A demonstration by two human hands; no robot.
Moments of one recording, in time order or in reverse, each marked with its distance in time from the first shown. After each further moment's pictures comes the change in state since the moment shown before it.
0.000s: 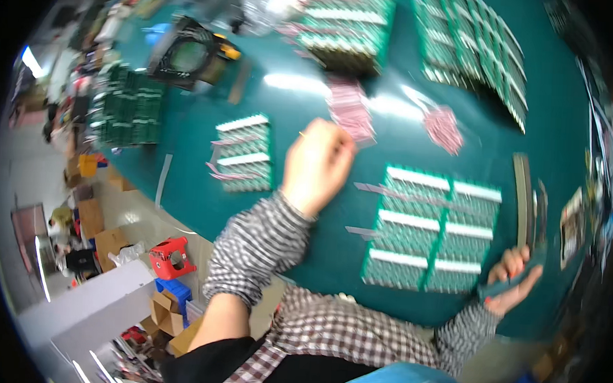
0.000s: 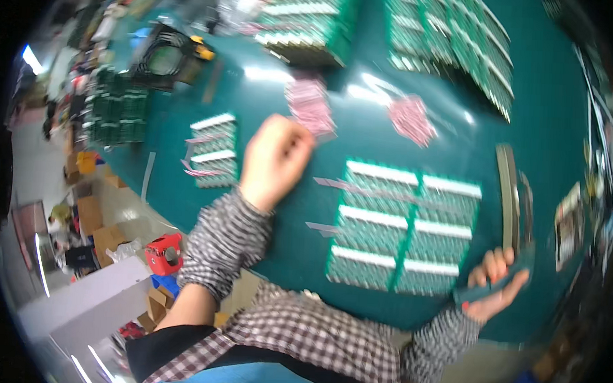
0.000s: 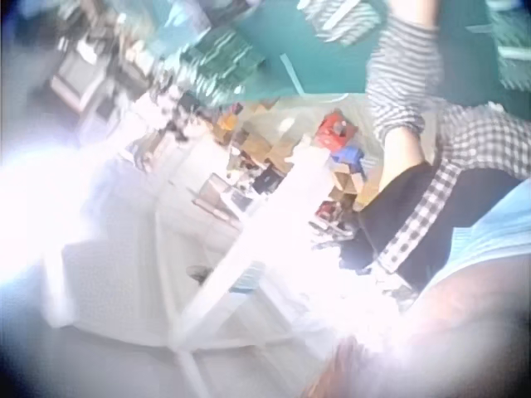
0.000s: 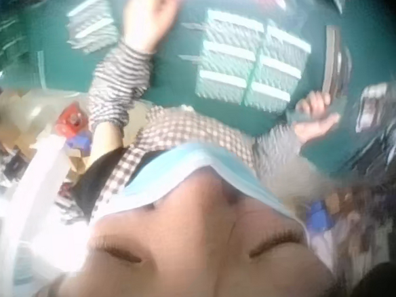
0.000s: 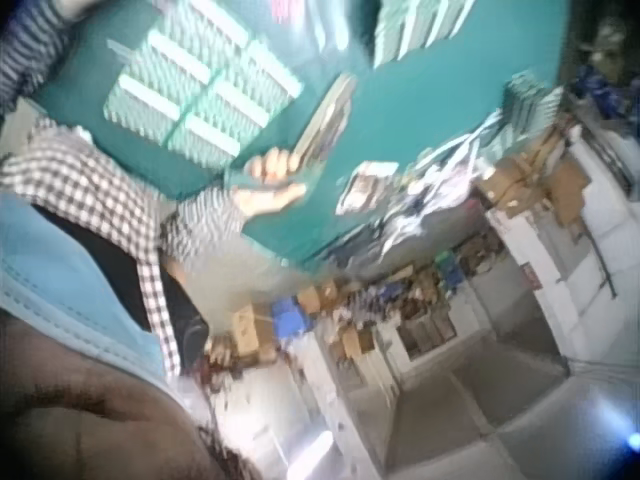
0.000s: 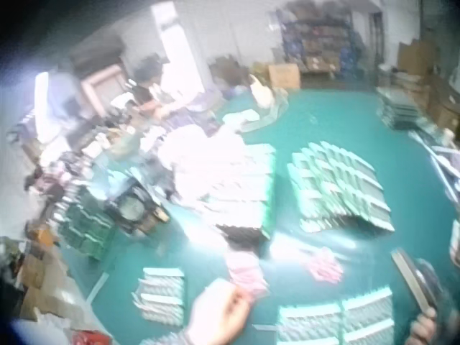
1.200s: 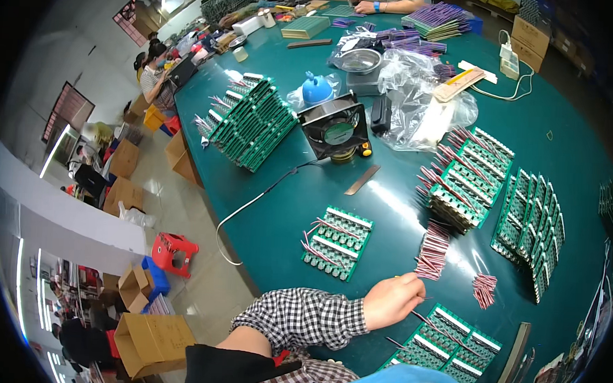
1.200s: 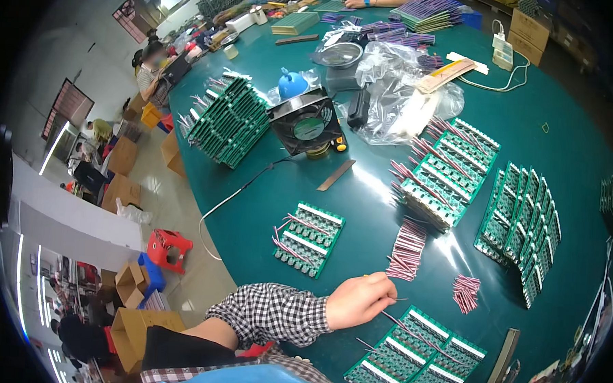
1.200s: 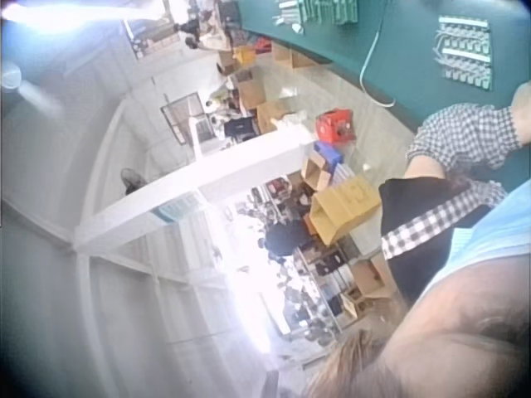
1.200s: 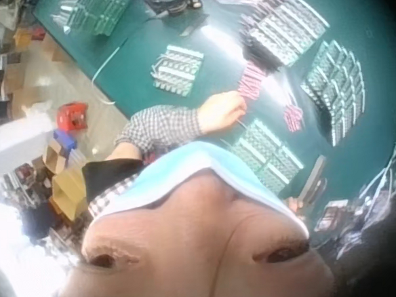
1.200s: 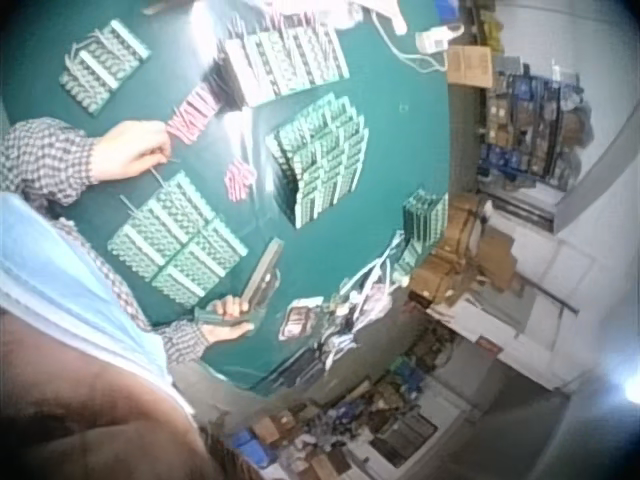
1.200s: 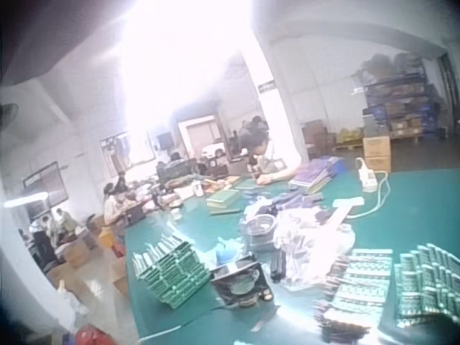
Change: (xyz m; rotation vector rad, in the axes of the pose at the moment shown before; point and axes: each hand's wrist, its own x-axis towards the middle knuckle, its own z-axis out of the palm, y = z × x) left_hand -0.022 0.019 0.012 -0.327 -0.136 -0.045; right_hand -0.015 -0.014 -0.018 0.113 -0.009 -0.017
